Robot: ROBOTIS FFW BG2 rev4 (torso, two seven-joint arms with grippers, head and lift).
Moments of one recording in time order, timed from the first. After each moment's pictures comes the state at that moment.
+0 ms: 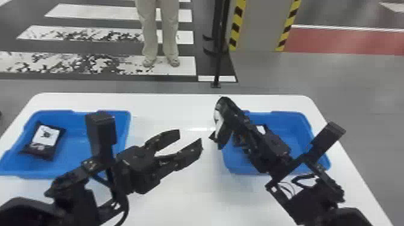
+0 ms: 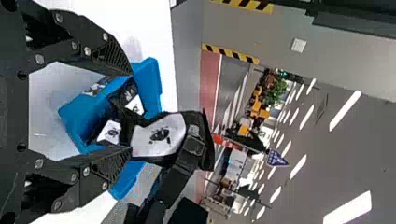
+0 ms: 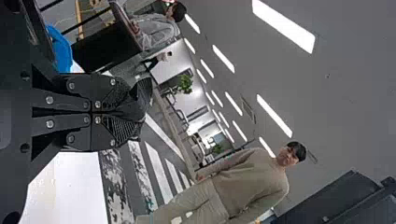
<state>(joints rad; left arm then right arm) 0.29 0.14 -0.11 -2.26 0.33 0.72 -0.47 0.29 -0.12 0.06 -2.01 -0.62 0.22 0.41</state>
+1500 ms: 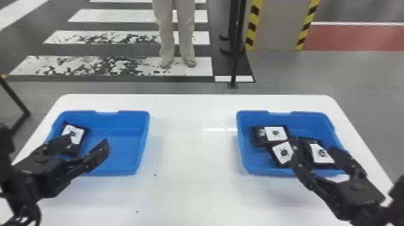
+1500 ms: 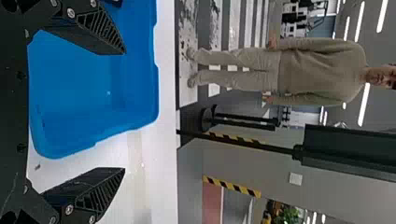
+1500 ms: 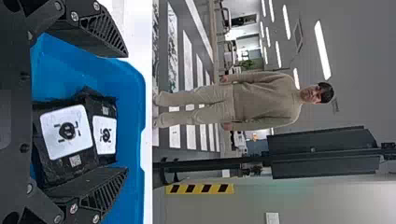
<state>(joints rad) 0.43 0.07 0.37 -2.41 0.14 0.79 -0.45 0.57 -0.05 -0.17 -2.13 -0.20 0.13 0.35</state>
